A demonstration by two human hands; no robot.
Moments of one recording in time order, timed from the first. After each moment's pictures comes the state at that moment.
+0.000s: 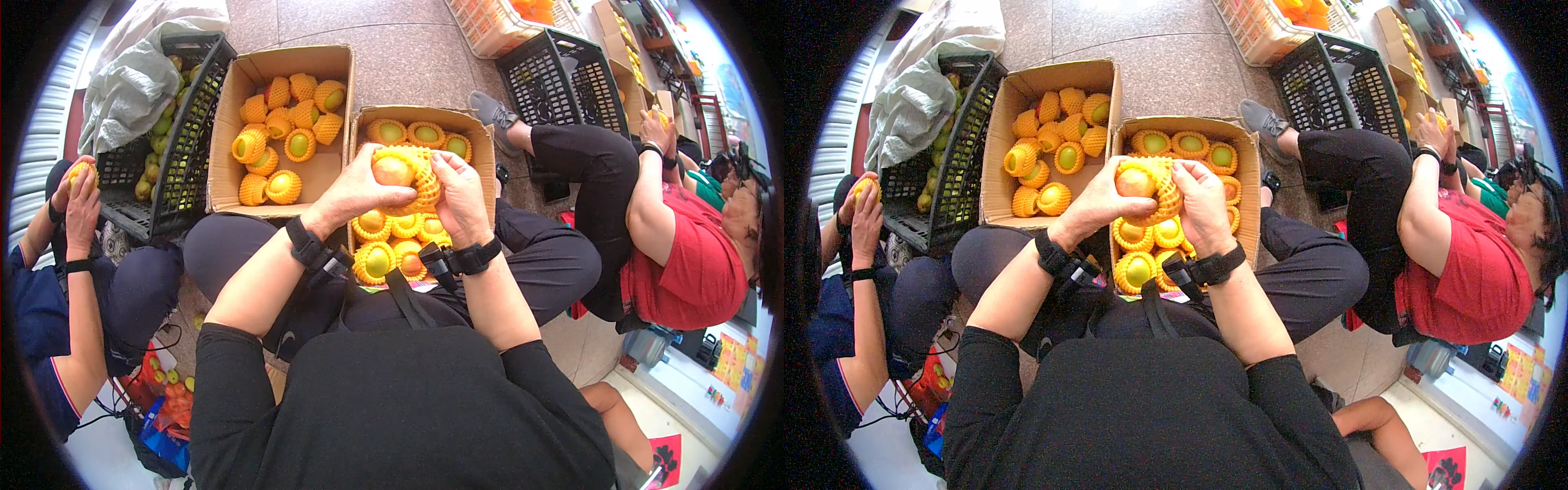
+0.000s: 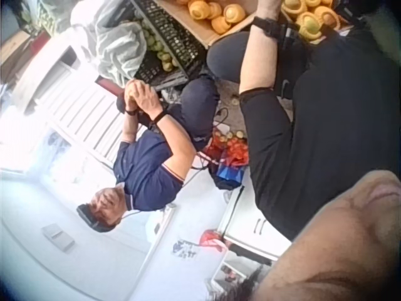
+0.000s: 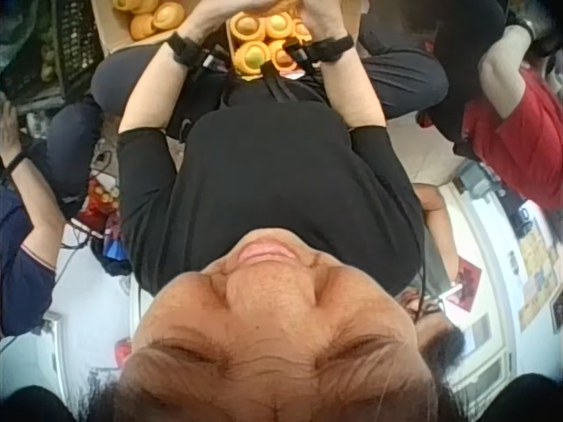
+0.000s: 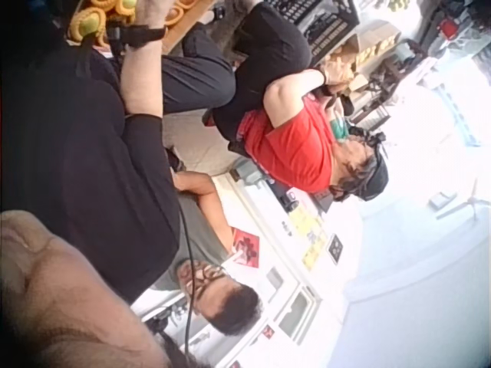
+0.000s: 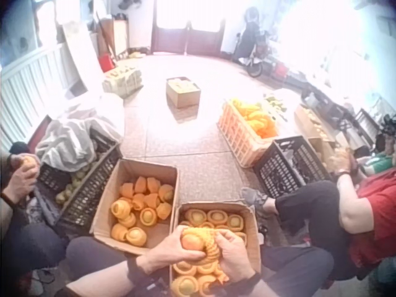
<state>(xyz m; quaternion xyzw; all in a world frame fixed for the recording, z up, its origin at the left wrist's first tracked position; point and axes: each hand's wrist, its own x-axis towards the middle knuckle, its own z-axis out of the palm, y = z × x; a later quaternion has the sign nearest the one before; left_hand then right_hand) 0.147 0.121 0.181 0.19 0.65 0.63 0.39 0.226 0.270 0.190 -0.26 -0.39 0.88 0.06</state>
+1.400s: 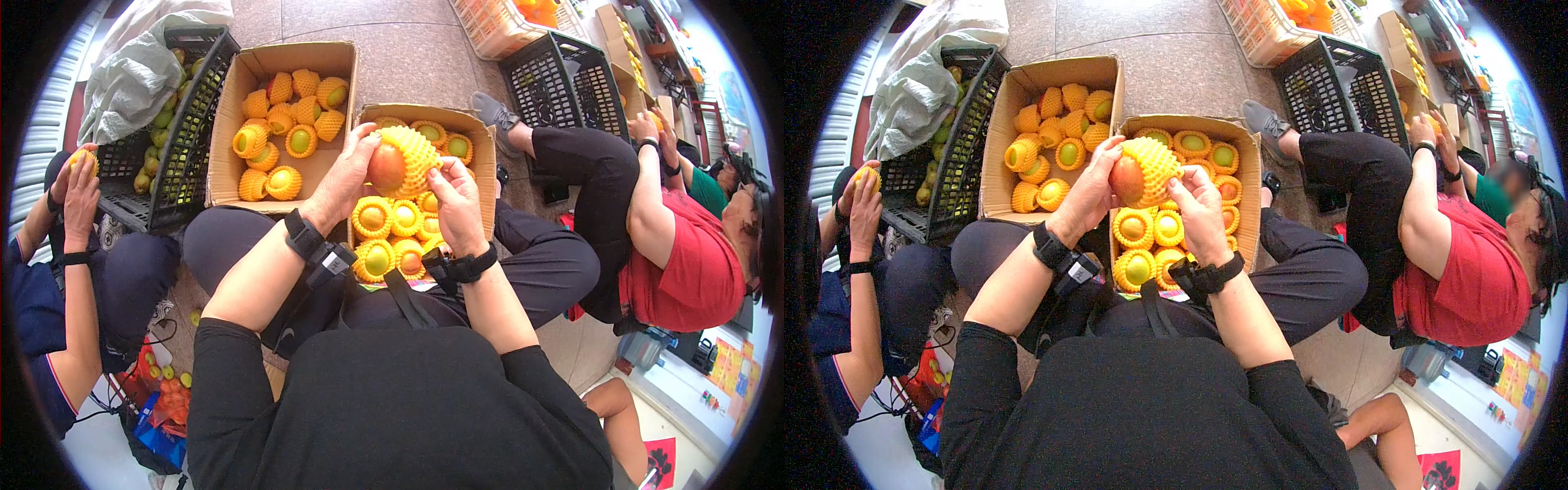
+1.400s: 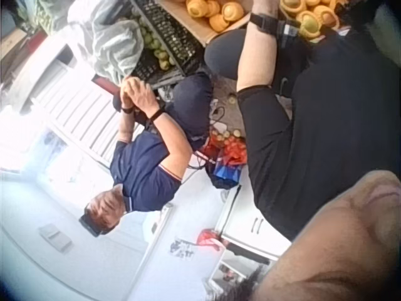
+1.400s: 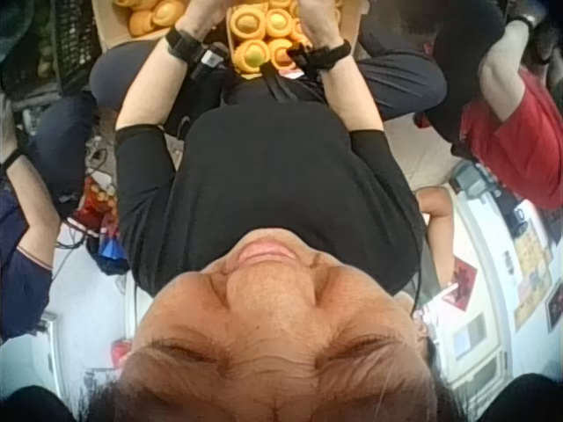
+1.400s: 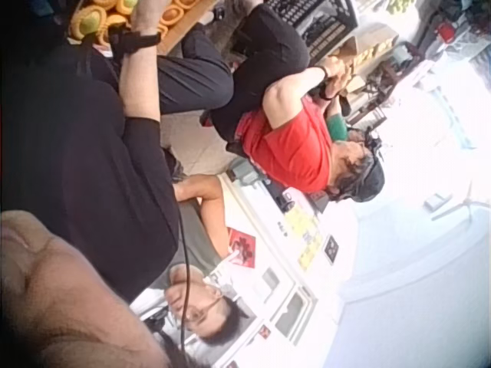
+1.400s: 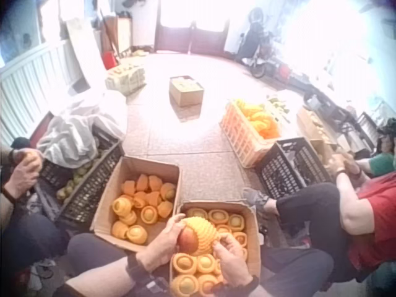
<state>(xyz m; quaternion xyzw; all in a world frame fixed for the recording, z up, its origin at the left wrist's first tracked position) 0.143 0.122 0.183 -0.06 0.49 0.75 0.43 0.240 0.257 0.190 -0.19 -0.52 0.83 0.09</state>
